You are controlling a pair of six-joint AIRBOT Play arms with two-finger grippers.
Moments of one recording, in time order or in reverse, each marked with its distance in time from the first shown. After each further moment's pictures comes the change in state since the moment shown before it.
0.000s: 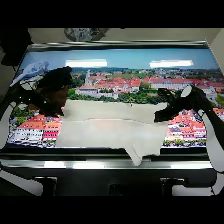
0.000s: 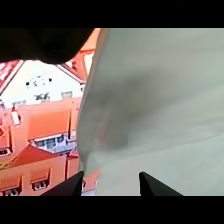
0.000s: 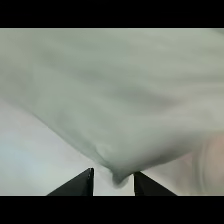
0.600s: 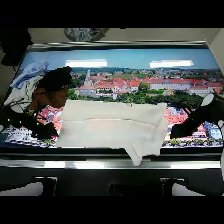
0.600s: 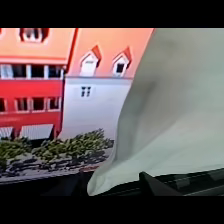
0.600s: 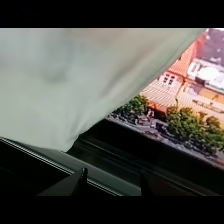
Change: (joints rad) left arm 0.103 0.357 -0.570 0.019 0.101 -0.014; right arm -0.204 0.175 -0.182 -0.105 0.258 -0.082
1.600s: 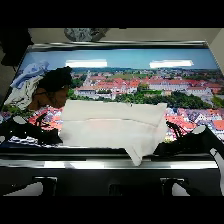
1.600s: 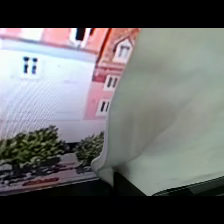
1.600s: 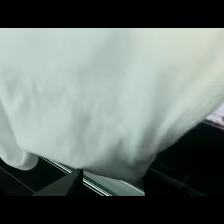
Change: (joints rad) left arm 0.013 0.067 -0.214 -0.099 0.170 0.033; right arm -0.037 0.181 -0.526 0.291 -0.288 -0.032
